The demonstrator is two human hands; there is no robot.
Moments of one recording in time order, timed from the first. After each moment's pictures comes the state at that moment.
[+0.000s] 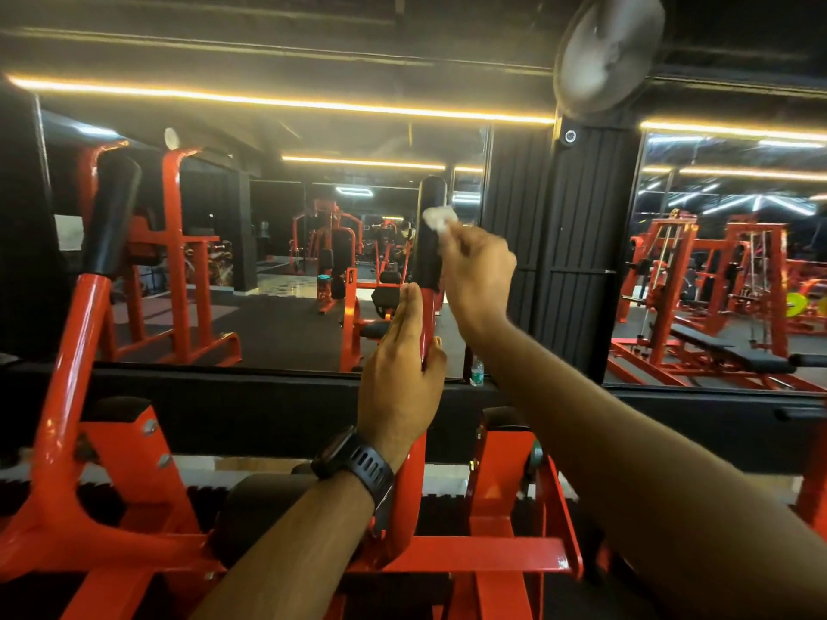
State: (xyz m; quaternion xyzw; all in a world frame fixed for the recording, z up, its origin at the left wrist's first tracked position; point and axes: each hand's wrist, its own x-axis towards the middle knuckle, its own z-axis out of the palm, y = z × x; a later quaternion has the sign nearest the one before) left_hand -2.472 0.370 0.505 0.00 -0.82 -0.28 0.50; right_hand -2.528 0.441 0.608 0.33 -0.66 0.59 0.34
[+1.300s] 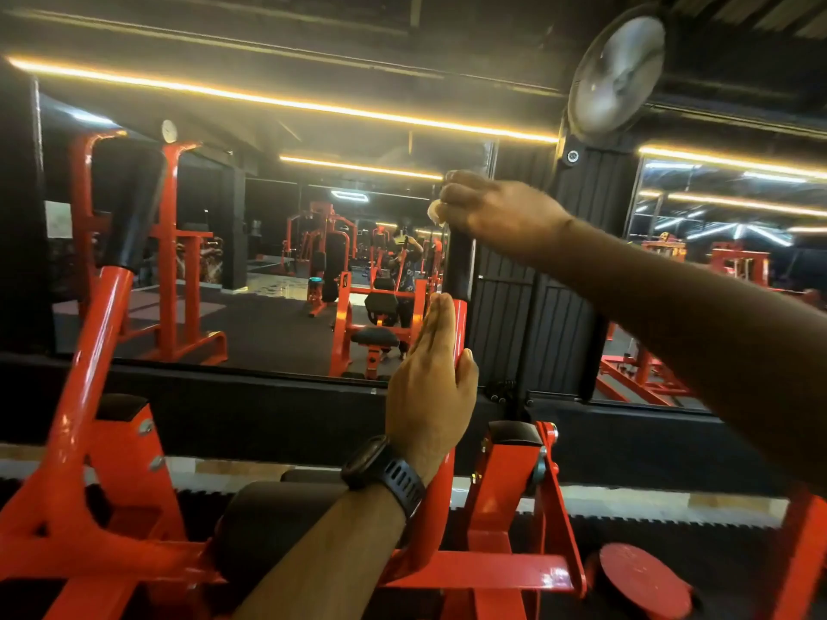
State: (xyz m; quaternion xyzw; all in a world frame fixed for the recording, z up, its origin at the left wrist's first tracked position) left_hand -2.470 0.369 0.508 -0.03 -0.81 -0.28 0.51; right_hand -2.562 0.454 0.715 0.49 -0.67 -0.25 0.51
